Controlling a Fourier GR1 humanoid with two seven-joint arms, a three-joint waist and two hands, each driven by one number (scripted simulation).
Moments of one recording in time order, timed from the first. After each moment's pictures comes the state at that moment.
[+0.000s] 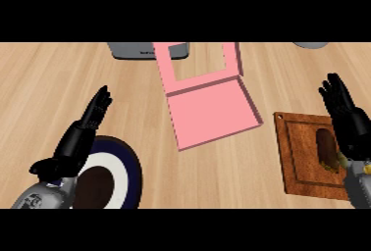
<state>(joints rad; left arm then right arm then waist) -0.14 0.41 -0.31 -1.55 0.20 0.19 -0.17 -0.17 -0.42 -0.01 -1.44 -0.22 -0.08 -0.09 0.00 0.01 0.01</state>
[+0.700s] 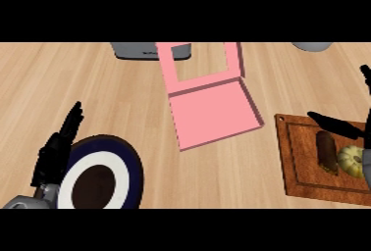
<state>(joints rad) -0.05 0.46 -0.24 -1.47 0.12 0.31 -0.01 -0.23 -0.51 -0.02 -1.30 0.27 -0.51 -0.09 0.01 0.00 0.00</state>
